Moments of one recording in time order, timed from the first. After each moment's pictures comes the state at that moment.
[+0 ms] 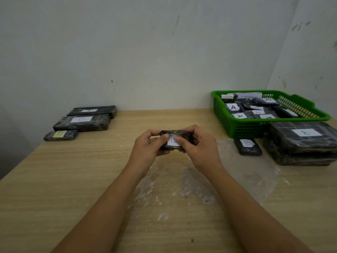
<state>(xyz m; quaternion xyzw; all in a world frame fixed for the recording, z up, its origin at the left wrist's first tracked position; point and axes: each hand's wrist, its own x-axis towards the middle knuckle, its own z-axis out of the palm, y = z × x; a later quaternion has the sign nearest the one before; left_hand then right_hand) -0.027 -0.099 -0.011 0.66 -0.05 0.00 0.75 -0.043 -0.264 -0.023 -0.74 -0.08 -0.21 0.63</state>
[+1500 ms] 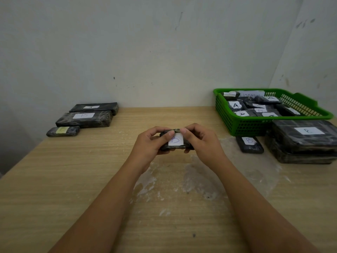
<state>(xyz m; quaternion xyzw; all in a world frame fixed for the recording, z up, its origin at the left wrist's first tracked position) -0.032 -0.094 -0.004 0.69 -0.07 -0.04 0.72 -0.039 -0.274 -0.018 -0.75 -0.11 -0.14 0.64</state>
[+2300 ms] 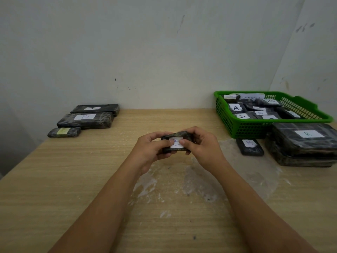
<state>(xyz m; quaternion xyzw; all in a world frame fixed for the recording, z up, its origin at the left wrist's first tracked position) -0.030 -0.090 -0.003 0.63 -0.02 -0.11 0.77 -0.035 -0.272 -0.023 -0.75 -0.10 -0.13 0.64</state>
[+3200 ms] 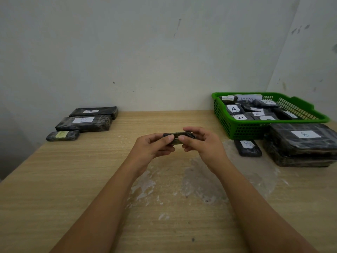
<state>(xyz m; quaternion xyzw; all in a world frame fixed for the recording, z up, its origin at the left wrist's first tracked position) -0.026 -0.088 -0.006 0.66 -0.10 -0.08 0.74 -0.038 -0.281 -0.012 -0.69 -0.04 -0.09 0.72</state>
